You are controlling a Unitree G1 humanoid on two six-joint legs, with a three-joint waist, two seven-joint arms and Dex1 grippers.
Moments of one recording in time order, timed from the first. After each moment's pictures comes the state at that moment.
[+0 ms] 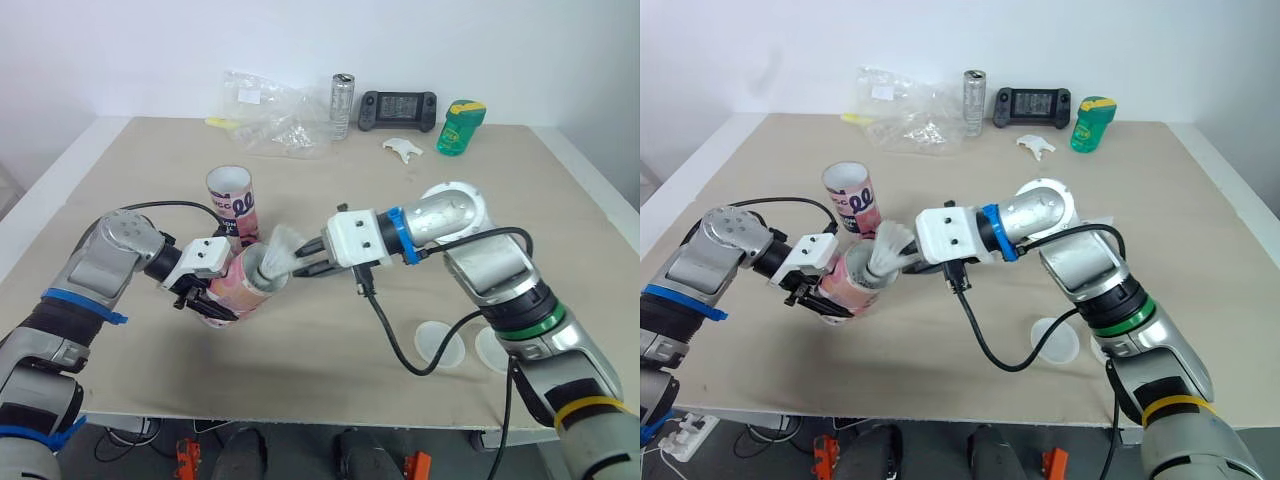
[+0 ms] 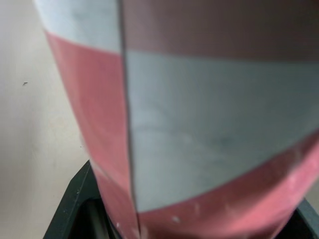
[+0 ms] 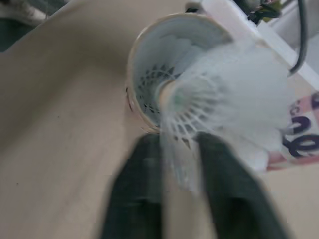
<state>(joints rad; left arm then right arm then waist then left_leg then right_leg) -0.74 0.83 -0.34 0.32 -0.15 0.12 -1.61 -0.96 -0.56 0.44 -0.06 0.12 0.17 1.30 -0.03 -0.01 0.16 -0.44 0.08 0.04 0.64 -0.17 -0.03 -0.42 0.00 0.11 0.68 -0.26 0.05</state>
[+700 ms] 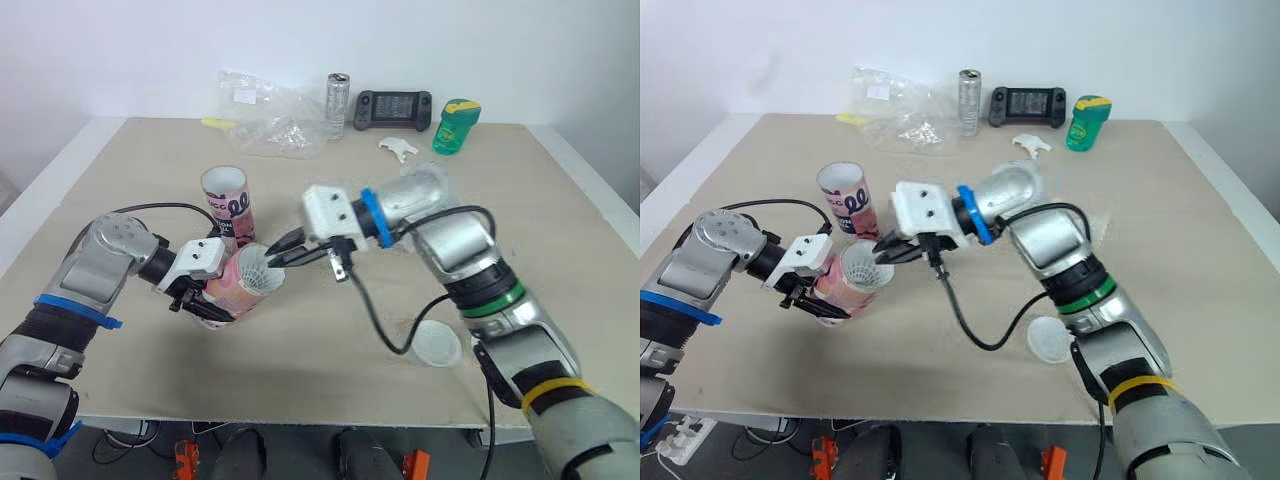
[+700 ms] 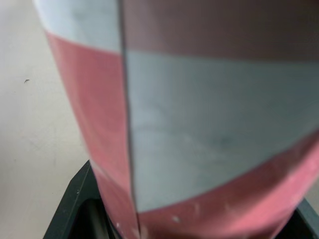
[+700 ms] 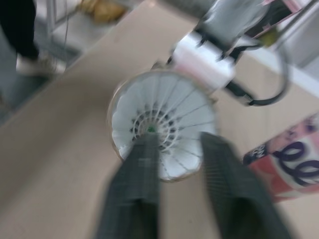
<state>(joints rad) -0.72 0.83 -0.31 0.29 -0.14 0.15 -1.61 -1.07 -0.40 0.45 0.14 0.14 0.17 1.35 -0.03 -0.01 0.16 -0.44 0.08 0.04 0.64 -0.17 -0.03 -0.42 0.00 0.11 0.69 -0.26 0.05</state>
